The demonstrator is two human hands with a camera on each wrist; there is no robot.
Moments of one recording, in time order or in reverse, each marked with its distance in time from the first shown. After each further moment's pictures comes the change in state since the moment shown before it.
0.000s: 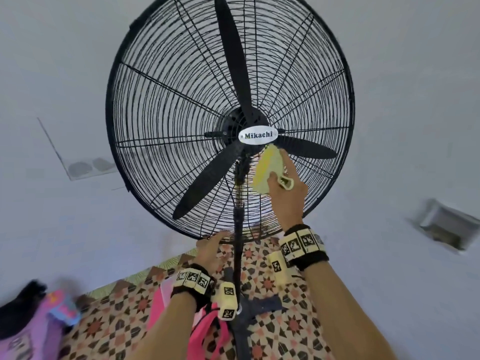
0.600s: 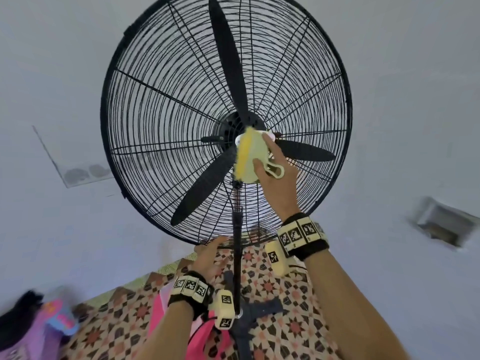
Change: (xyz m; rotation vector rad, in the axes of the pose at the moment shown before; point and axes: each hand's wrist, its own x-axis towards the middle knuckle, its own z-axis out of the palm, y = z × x) left_hand 0.002 0.000 -0.004 -0.184 0.049 -0.079; right_hand 0.024 -0.026 0.007 0.002 -0.075 -0.186
